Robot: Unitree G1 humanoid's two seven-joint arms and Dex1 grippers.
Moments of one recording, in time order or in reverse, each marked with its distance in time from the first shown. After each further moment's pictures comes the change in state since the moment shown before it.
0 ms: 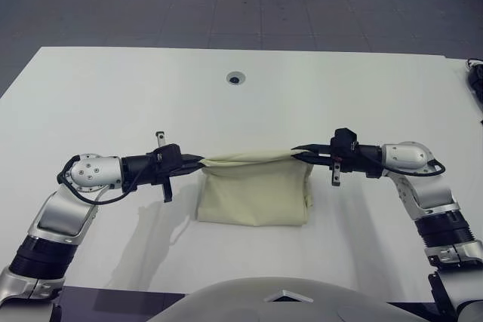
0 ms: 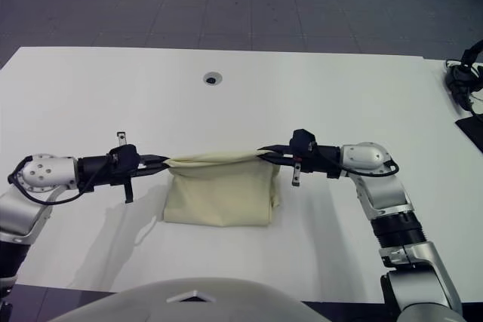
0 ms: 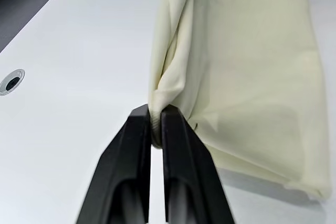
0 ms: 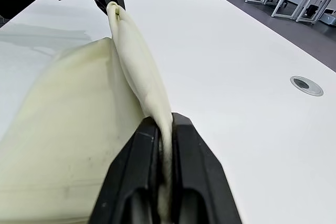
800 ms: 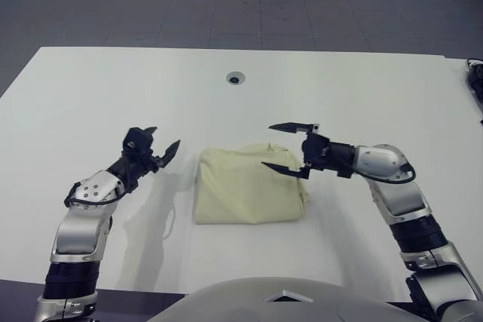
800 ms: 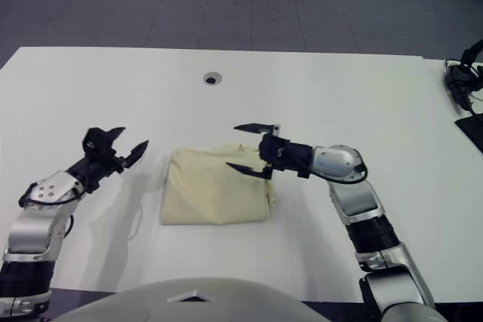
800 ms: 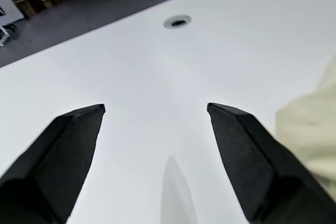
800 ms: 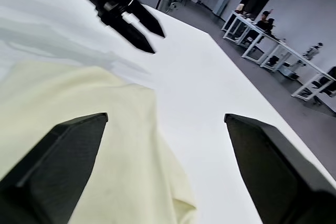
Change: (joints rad) left arm 0.121 -0.335 0.294 -0.028 0.003 0.190 0.575; right arm -0.024 0.157 0.144 -0.138 -0.262 -0.166 -0.182
